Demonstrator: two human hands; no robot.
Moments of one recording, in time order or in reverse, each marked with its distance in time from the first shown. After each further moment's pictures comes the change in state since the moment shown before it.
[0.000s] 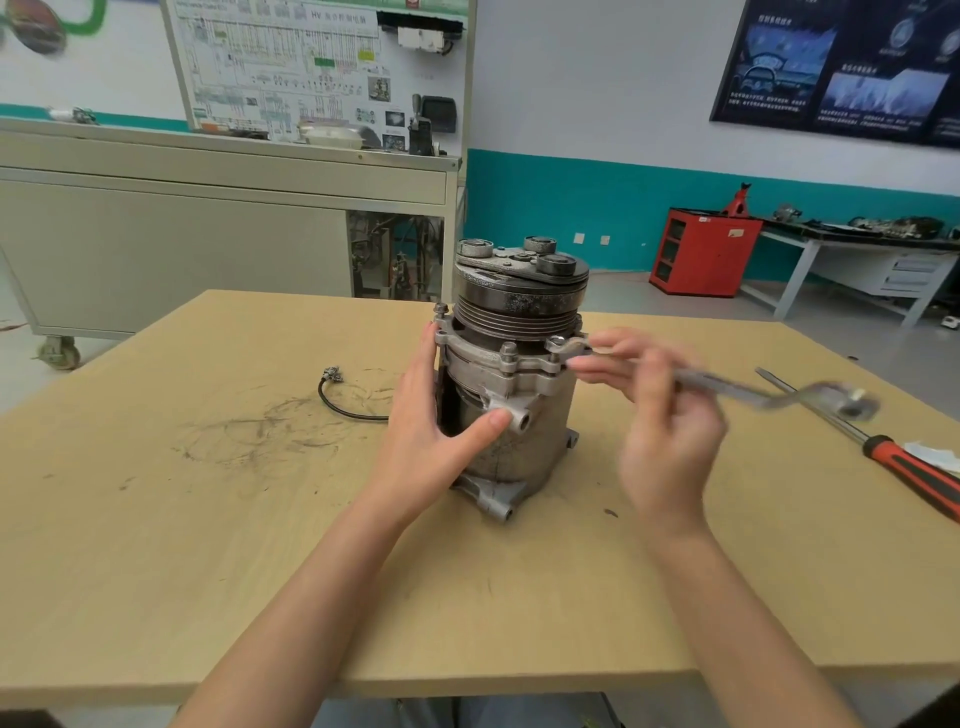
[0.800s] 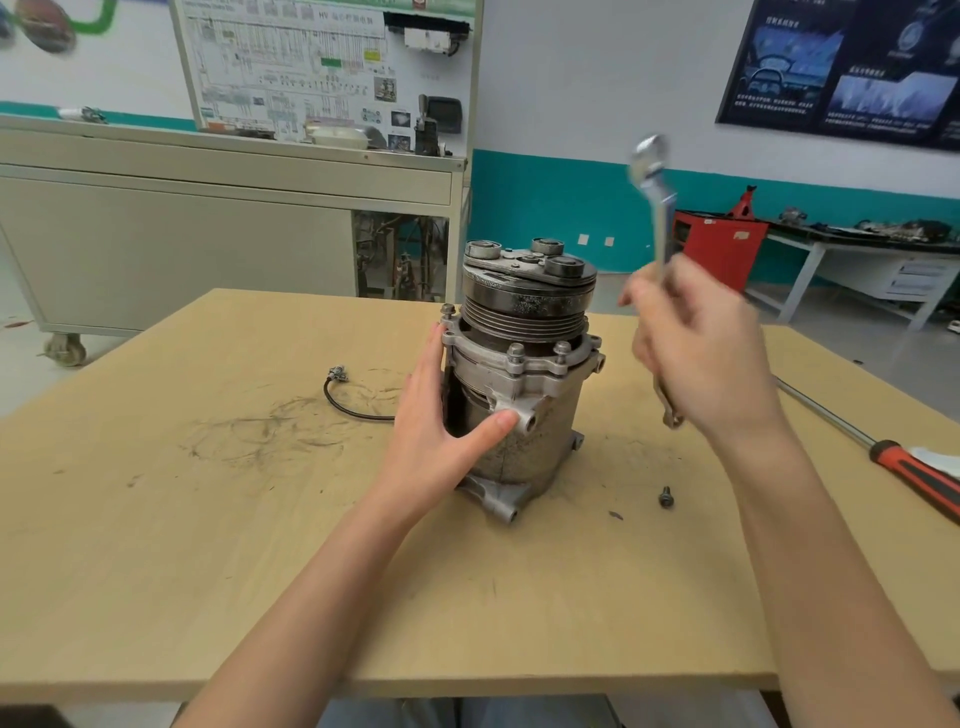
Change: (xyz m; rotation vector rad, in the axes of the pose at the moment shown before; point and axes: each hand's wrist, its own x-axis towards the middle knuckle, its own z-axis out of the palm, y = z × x) left_hand 0.001 -0.001 0.000 0.008 0.002 -0.006; right_hand 0.058 -0.027 -0.018 -0.627 -0.253 0.200
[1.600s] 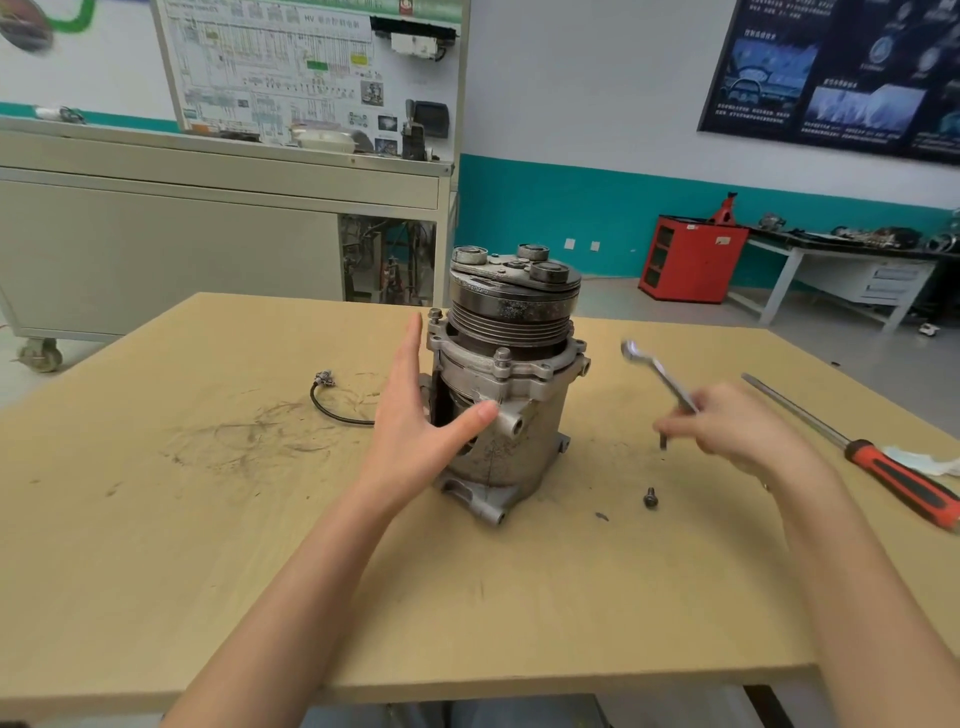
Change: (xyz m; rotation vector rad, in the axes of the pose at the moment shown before) left_hand 0.008 0.004 -0.005 -0.030 0.011 -0.006; right_hand 0.000 0.091 -0.037 -0.510 -0.457 0.625
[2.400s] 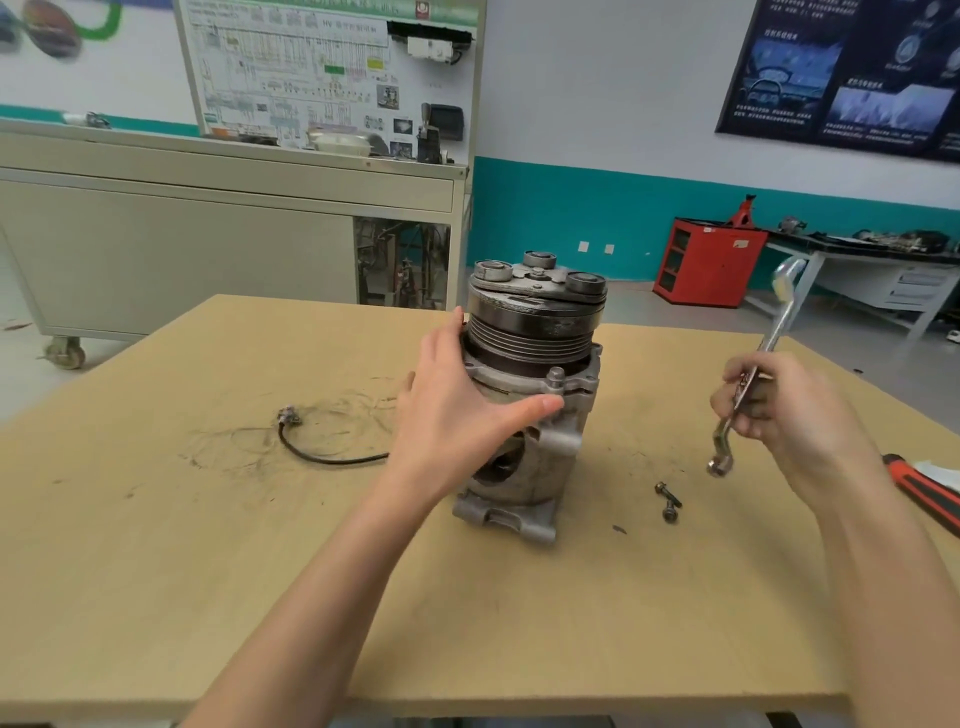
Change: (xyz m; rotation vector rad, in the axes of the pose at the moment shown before) left_hand 0.015 0.041 0.005 0.214 0.036 -0.071; right_hand -0.016 -0.012 -0.009 0.955 0.207 -0.094
